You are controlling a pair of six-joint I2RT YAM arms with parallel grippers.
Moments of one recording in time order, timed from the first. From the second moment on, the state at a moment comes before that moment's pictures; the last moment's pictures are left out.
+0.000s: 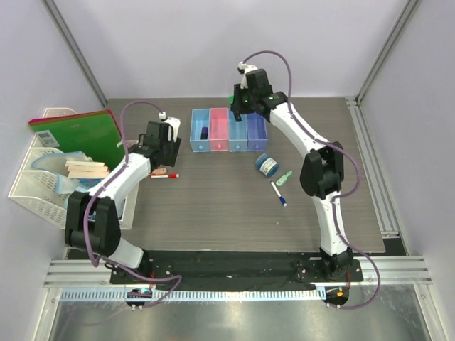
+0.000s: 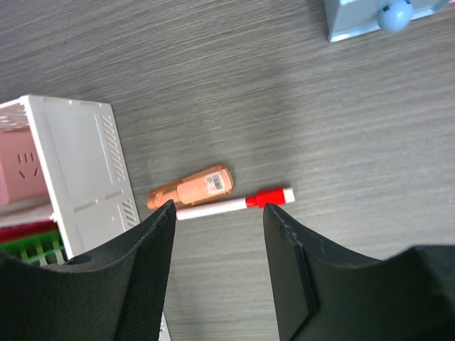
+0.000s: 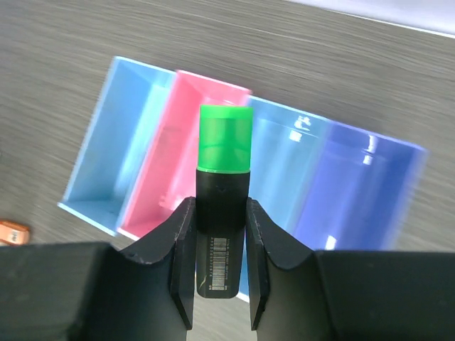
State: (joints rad) left arm -0.25 1.53 1.09 -0.39 -0.19 0.11; right arm 0.43 2.22 2.15 -0.50 -0.05 0.22
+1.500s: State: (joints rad) left arm -0.23 1.15 0.96 -0.58 0.08 0.22; right arm 0.57 2.64 2.45 -0.26 -0.35 0.31
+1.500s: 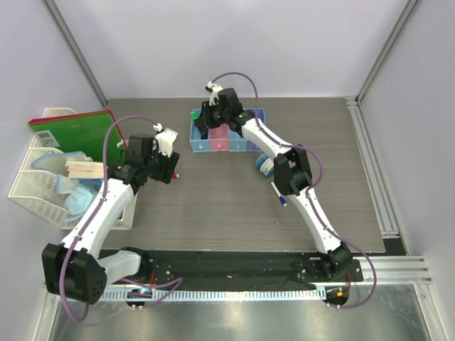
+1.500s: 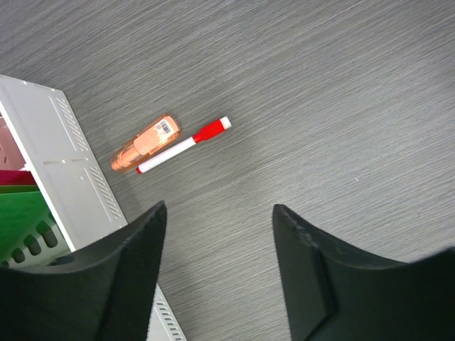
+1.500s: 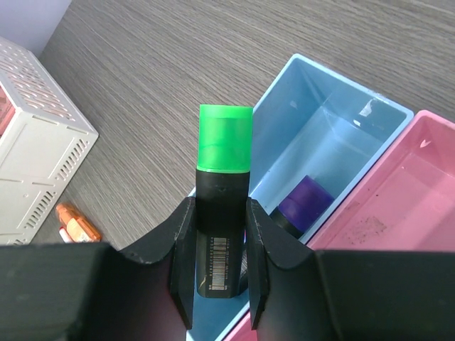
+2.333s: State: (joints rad) left arm -0.23 1.24 1.06 -0.55 0.06 0.23; right arm 0.56 2.53 2.39 -0.40 -0.19 0.13
